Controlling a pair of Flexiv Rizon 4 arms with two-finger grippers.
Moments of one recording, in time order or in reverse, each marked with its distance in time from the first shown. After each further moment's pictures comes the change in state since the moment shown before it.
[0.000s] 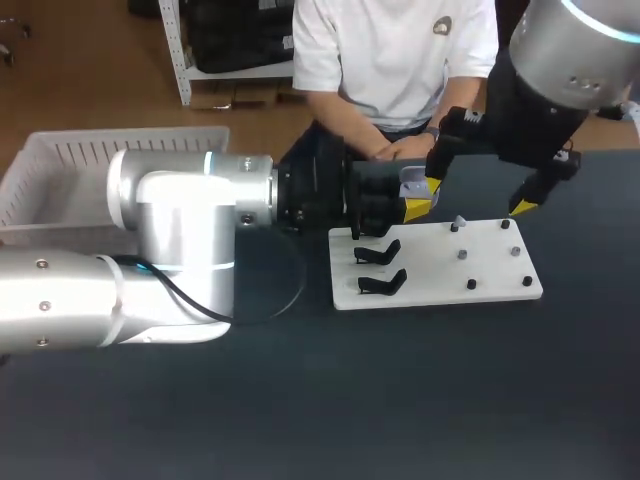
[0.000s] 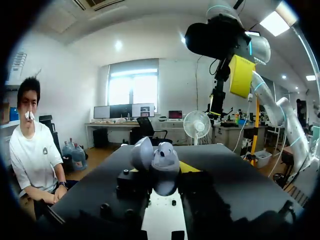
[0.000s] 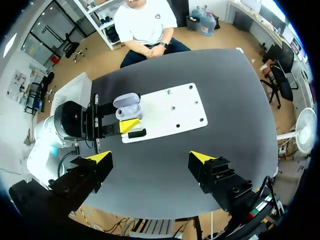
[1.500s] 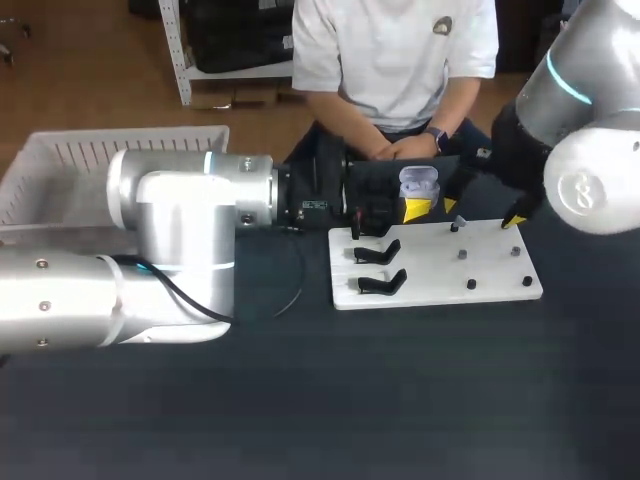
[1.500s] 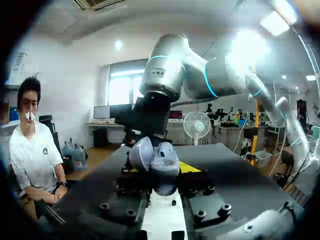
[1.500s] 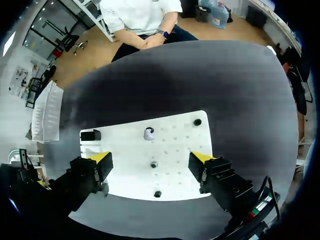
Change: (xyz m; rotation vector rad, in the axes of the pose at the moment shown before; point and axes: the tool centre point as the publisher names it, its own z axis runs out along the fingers) left arm 0.000 0.000 0.000 0.000 0.000 0.000; right arm -0.101 -0.069 0.182 -0.048 0.098 -0.046
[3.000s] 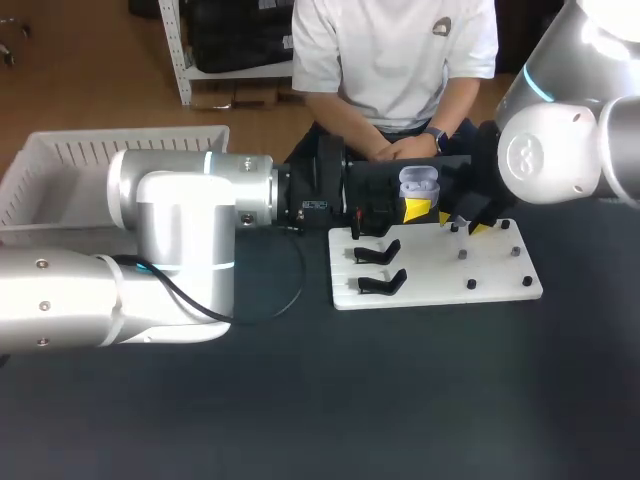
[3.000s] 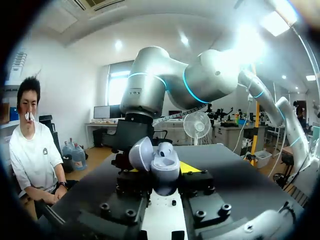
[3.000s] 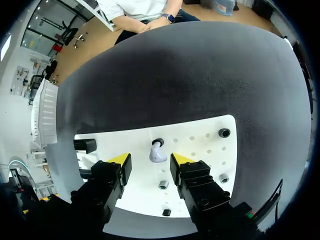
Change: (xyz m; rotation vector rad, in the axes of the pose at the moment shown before) left arm 0.000 0.000 0.000 0.000 0.000 0.000; right arm -0.009 0.010 0.045 -0.055 0.100 0.027
